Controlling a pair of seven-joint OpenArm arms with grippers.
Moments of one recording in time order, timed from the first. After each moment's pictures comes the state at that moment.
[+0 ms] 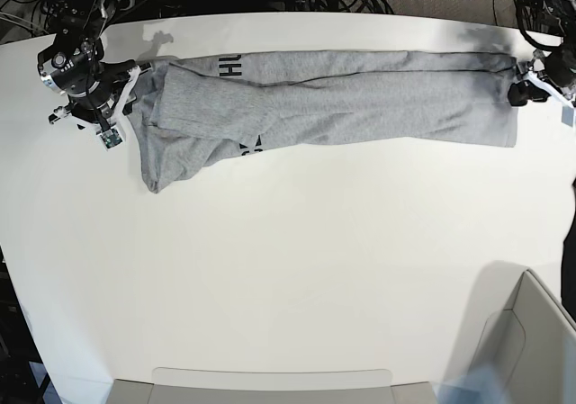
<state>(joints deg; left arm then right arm) 18.2 -29.2 -42.8 76.6 -43.4 -33.5 59.7 -14.2 7.3 24.1 112.3 2.0 44.4 -64.7</state>
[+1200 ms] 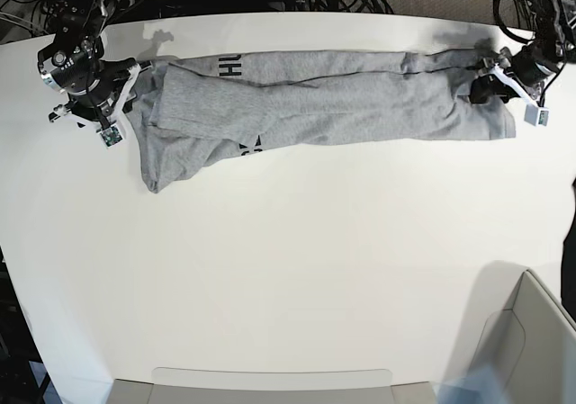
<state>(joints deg) 22.8 -30.1 -28.2 76.4 -50.3 -34.0 49.8 -14.8 7.5 24.2 112.5 2.0 44.4 -64.6</state>
